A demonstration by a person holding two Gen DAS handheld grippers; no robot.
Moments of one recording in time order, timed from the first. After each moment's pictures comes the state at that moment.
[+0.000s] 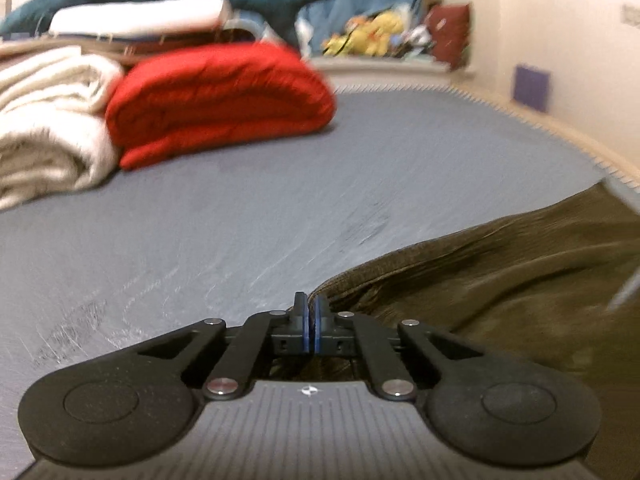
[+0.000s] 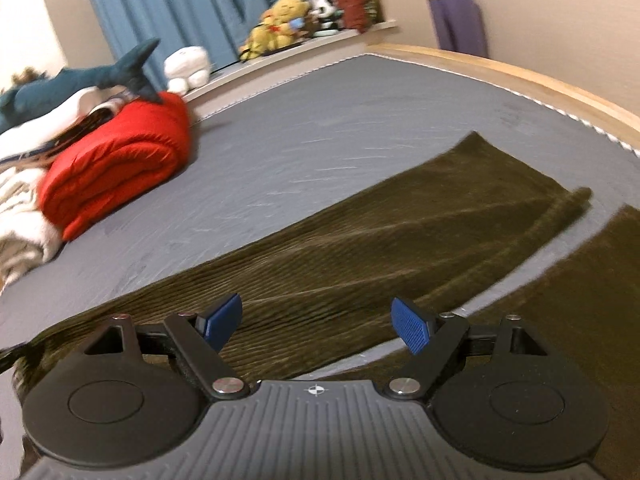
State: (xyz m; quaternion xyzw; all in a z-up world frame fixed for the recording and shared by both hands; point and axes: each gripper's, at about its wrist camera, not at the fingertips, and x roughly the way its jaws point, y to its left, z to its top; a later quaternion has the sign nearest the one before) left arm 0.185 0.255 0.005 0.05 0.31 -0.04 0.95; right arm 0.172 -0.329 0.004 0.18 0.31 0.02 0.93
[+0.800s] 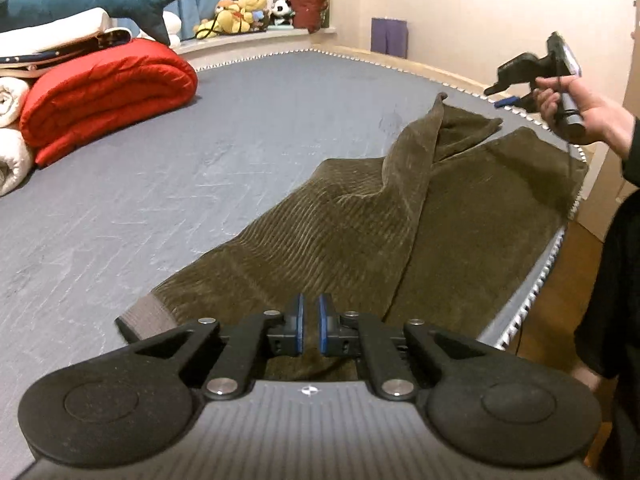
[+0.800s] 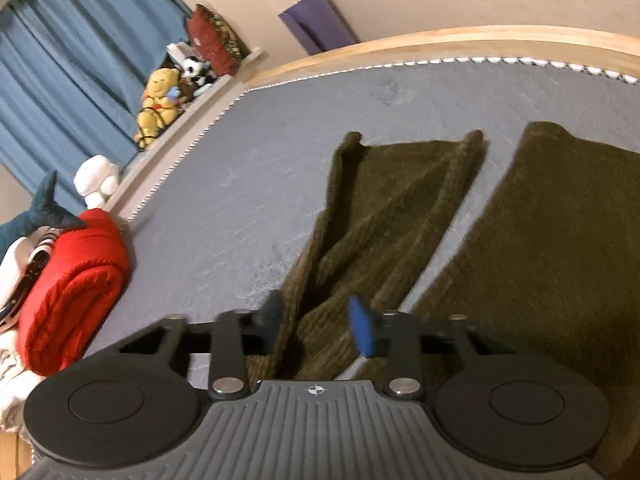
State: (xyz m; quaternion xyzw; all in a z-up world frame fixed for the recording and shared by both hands) left arm 0.009 0.190 0.004 0.10 0.36 -0.20 0.91; right arm 0.169 -0.397 -0.009 0.36 0.27 -0.10 0.89
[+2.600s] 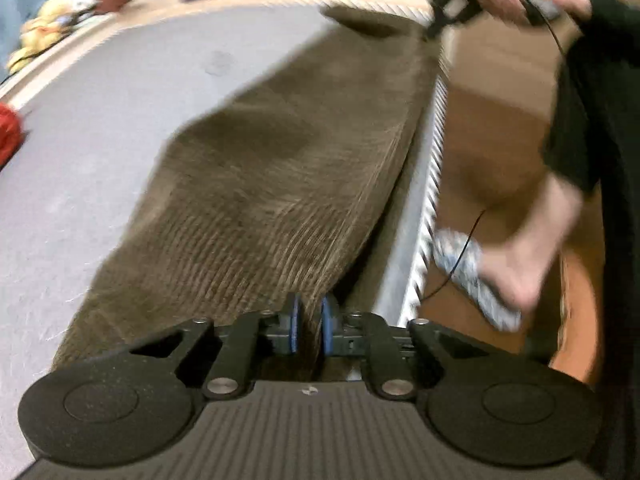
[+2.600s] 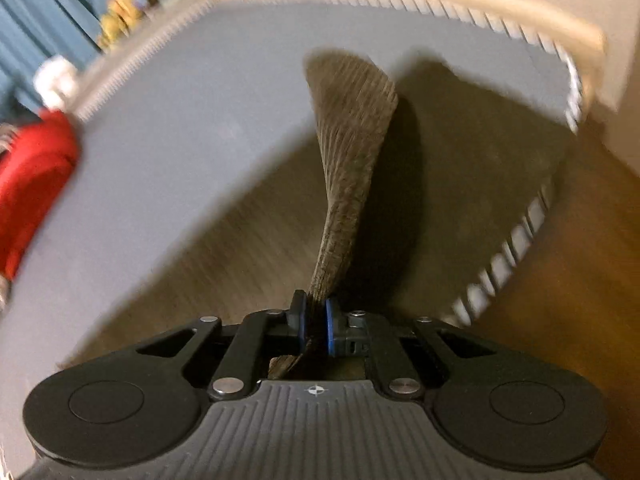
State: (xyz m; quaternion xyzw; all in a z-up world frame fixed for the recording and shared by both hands) left arm 0.008 0.140 -0.042 0.28 0.38 -0.42 0.77; right arm 0.037 -0.411 -0.023 0.30 0.44 -0.13 0.83
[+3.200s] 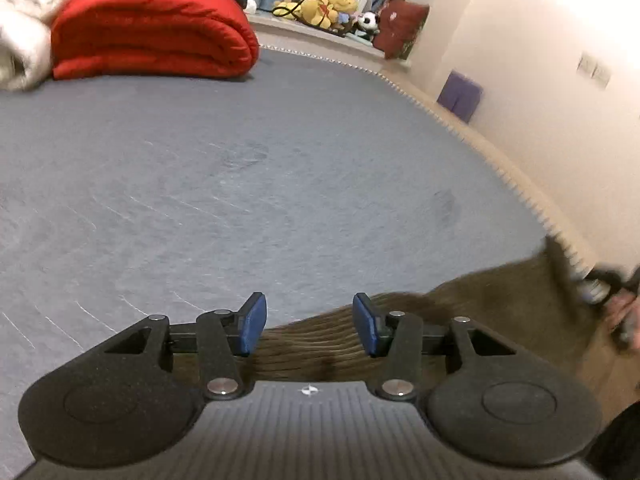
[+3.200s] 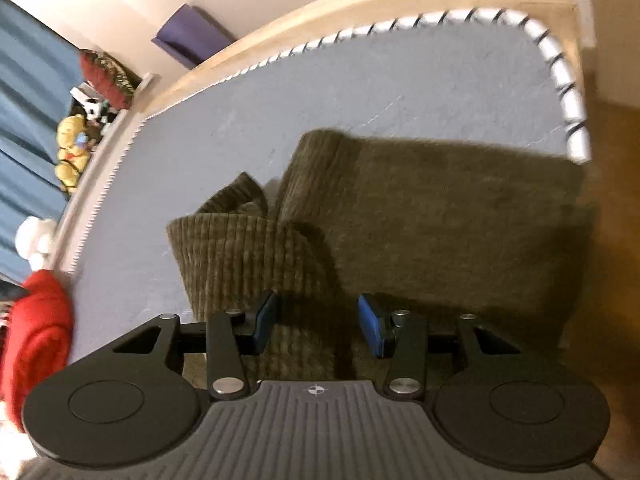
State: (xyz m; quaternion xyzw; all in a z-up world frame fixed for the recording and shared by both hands) left arm 0.145 0.194 -0.010 -0.07 0.38 -0.14 0.91; right arm 0.108 -0.563 -0.085 0.45 0.30 -0.16 0.83
